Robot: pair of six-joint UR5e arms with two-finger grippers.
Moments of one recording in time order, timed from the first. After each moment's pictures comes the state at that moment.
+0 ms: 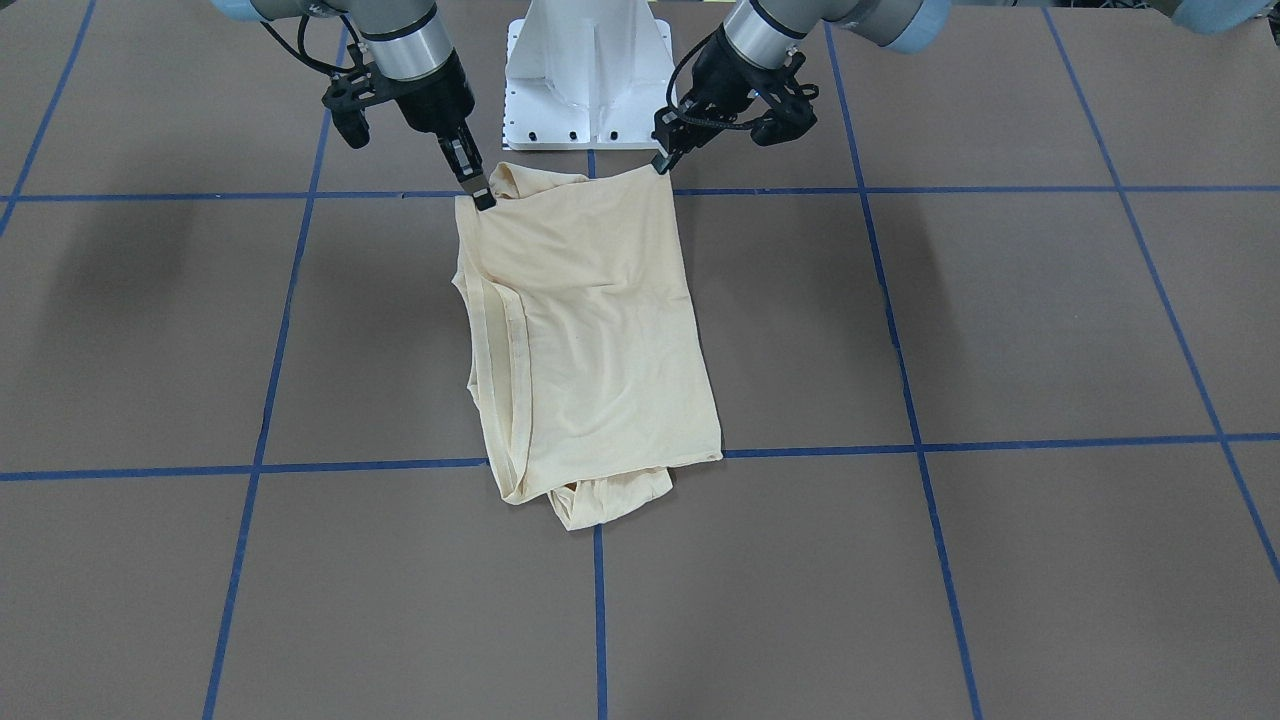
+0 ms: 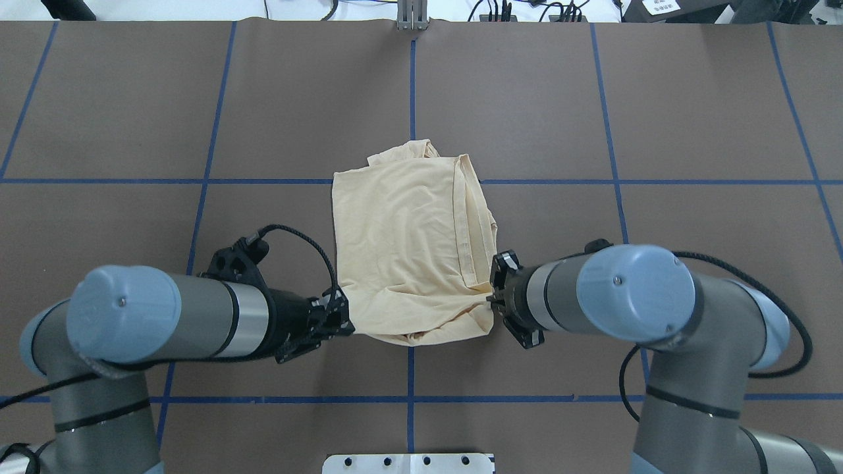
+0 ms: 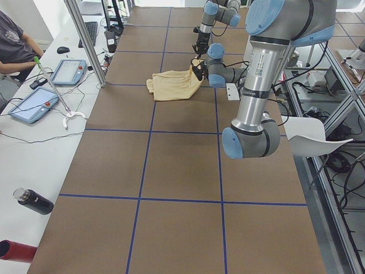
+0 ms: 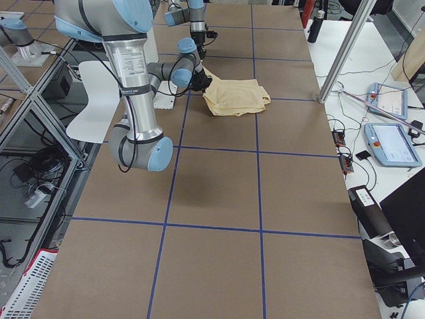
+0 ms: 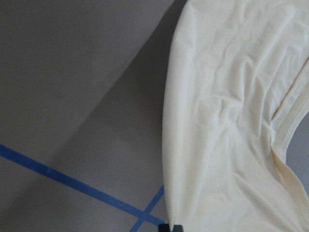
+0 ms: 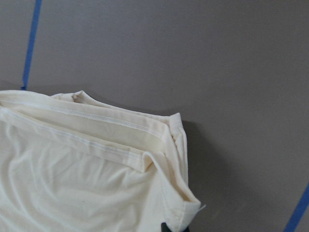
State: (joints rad) left arm -0.39 -1.91 -2.04 -2.04 -1.80 -2.02; right arm 0.40 -1.19 2.08 -1.47 1.70 2.57
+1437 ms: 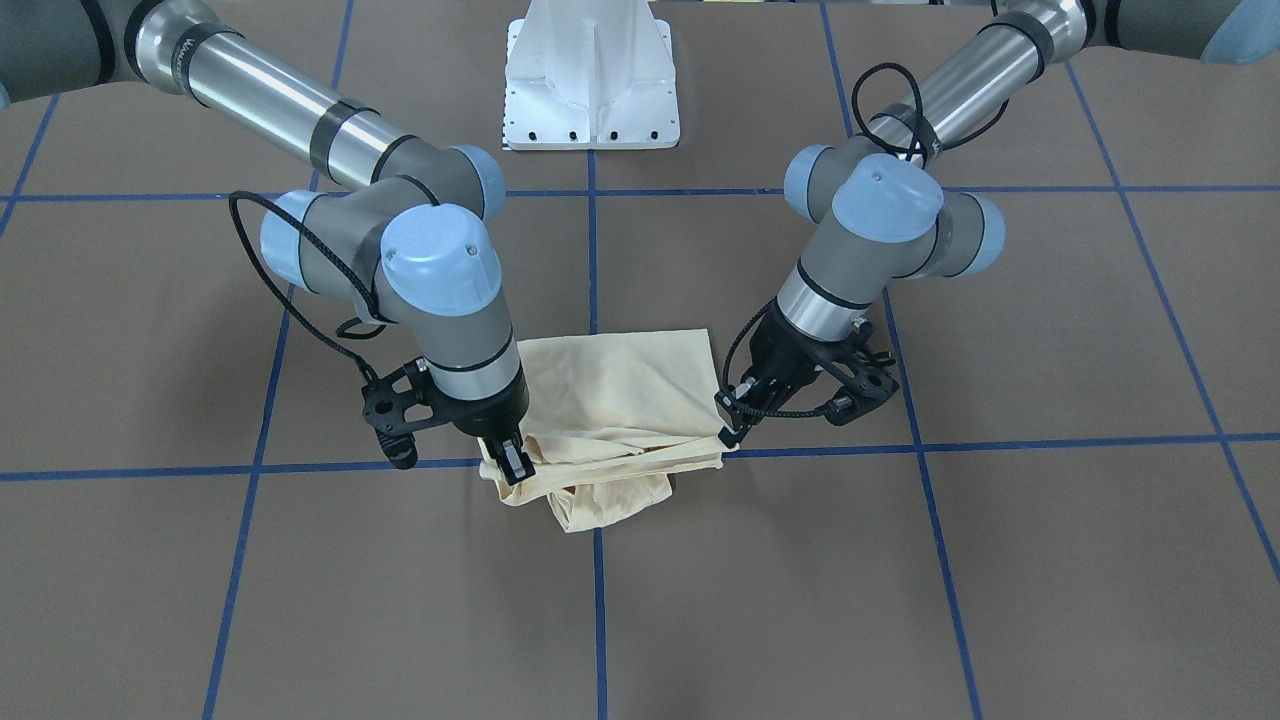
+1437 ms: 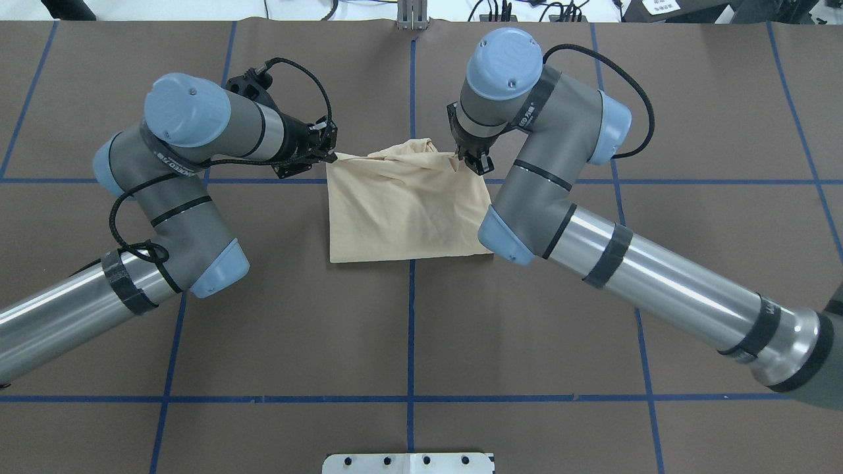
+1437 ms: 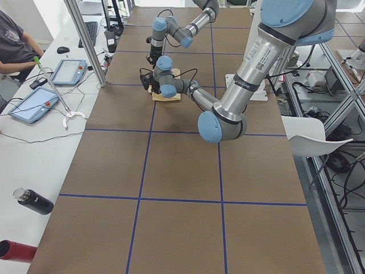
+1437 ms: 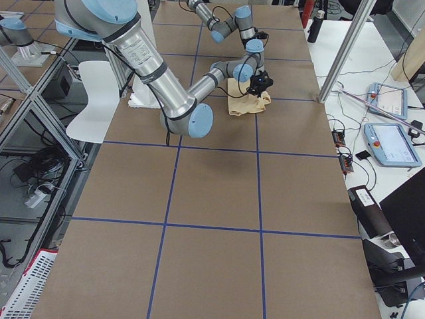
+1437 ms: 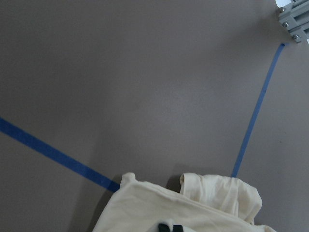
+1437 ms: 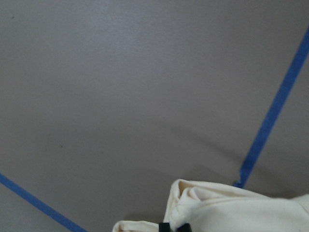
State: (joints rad) left arm -0.74 -2.20 -1.35 -2.32 -1.87 -1.75; right arm 0.73 -0.67 1.18 -1.29 1.88 2.16
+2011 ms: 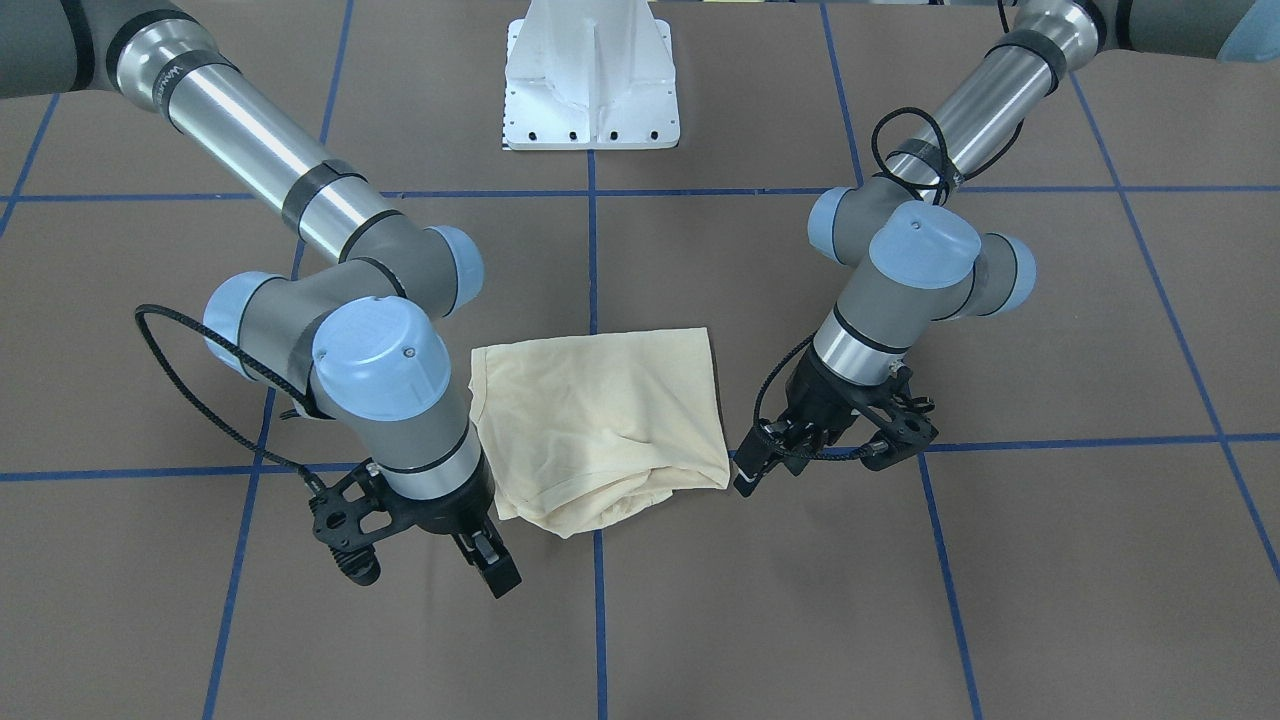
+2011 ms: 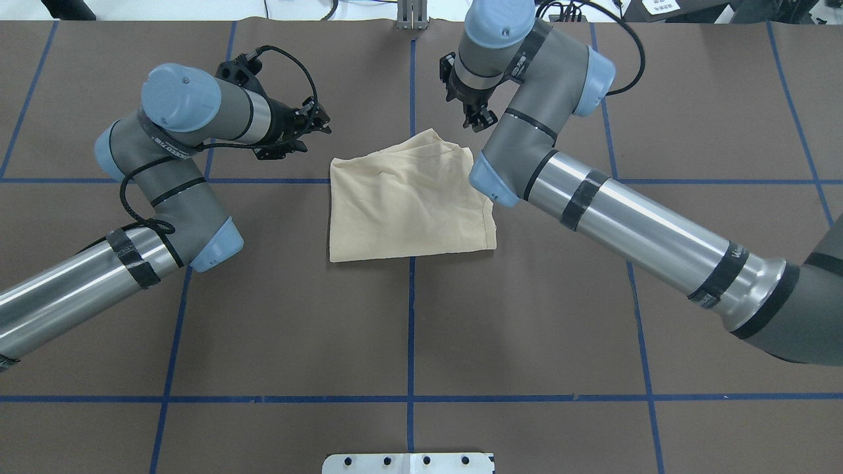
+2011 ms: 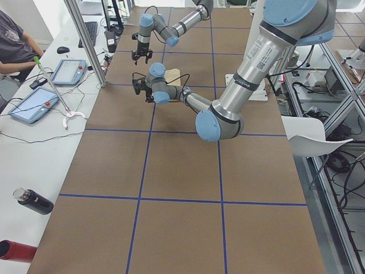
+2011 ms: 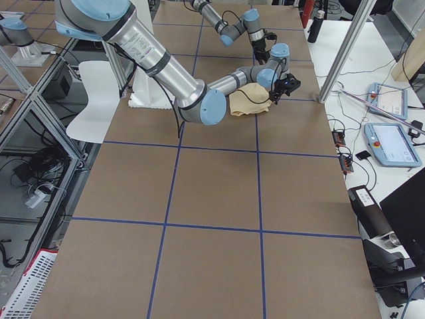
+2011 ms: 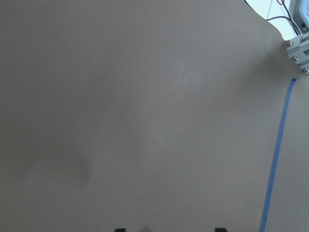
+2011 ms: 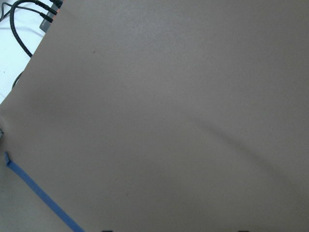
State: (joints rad) left arm -0.79 -2.21 -1.28 -2.39 -1.86 -1.64; right arm 0.84 -0.62 1.02 -1.16 1.94 1.96
